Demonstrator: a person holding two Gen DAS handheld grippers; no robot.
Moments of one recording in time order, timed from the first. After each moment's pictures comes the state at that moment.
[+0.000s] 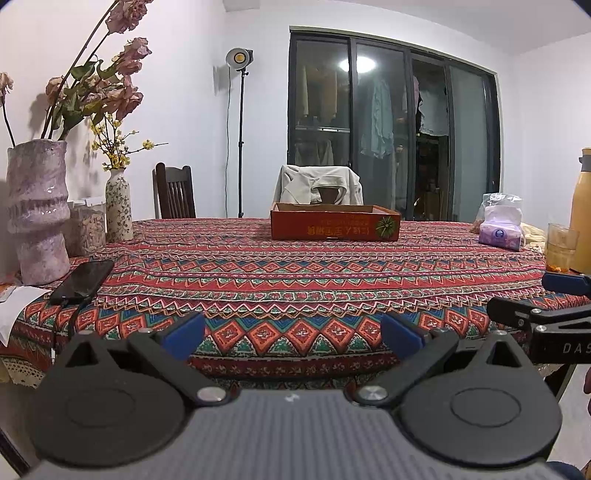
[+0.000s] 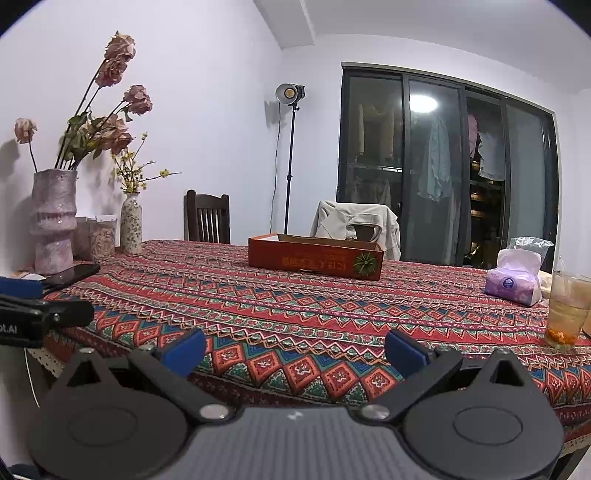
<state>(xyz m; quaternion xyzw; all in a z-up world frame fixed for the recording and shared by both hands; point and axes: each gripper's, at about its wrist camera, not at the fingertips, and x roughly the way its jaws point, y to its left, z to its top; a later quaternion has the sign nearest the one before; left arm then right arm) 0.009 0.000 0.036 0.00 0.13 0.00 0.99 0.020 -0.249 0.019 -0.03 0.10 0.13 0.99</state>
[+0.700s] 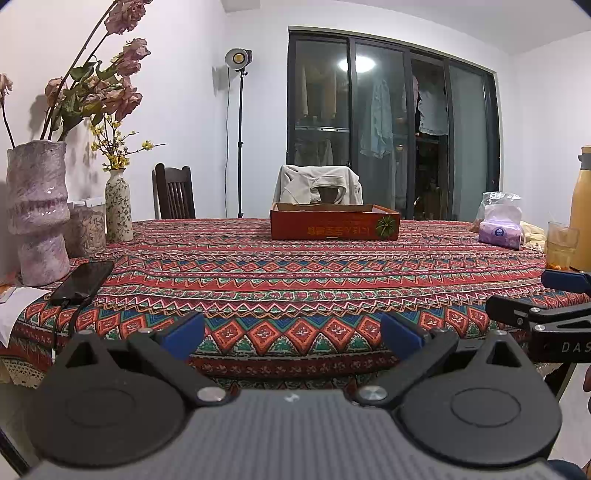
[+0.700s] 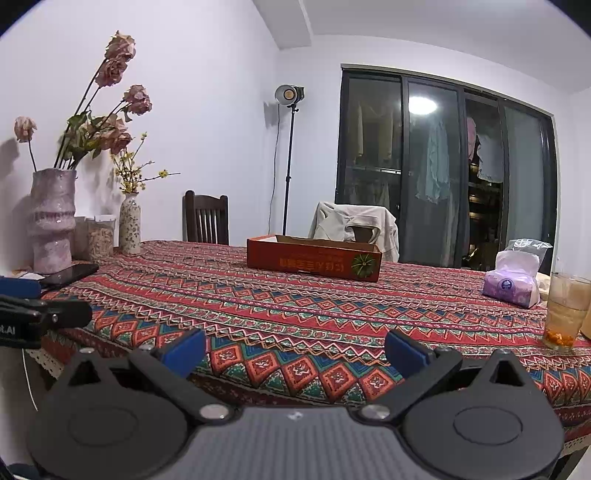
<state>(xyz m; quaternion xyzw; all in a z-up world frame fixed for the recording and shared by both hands) 0.008 0.000 0.037 0.01 0.13 0.00 0.99 0.020 -0.251 0.018 -0.03 0.10 0.13 0.99</state>
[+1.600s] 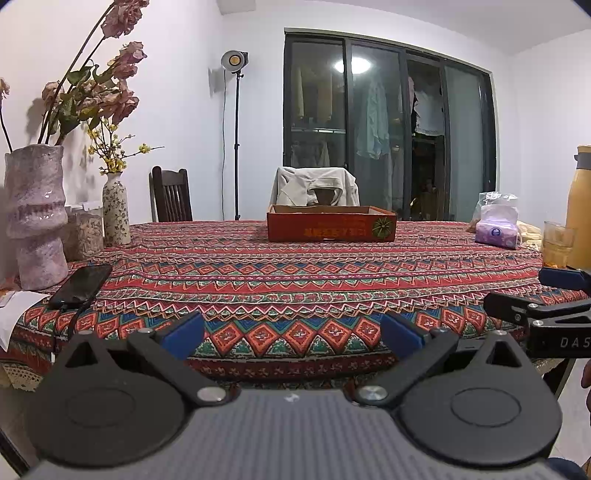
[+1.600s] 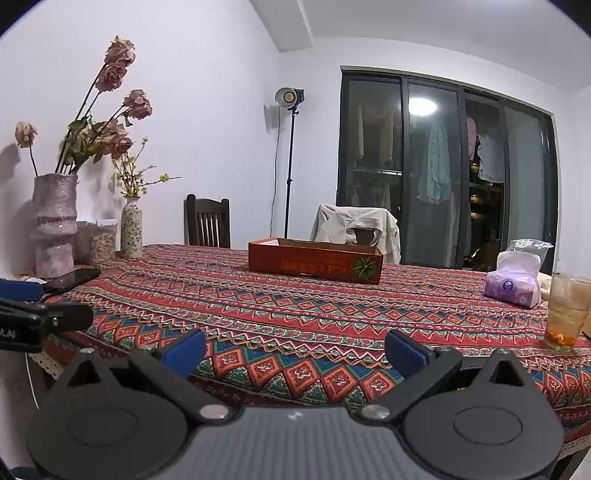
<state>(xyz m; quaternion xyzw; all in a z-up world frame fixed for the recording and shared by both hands) 0.007 0.002 0.039 0.01 0.13 0.00 0.99 0.019 -0.254 0.020 -0.03 0.09 0.13 0.99</state>
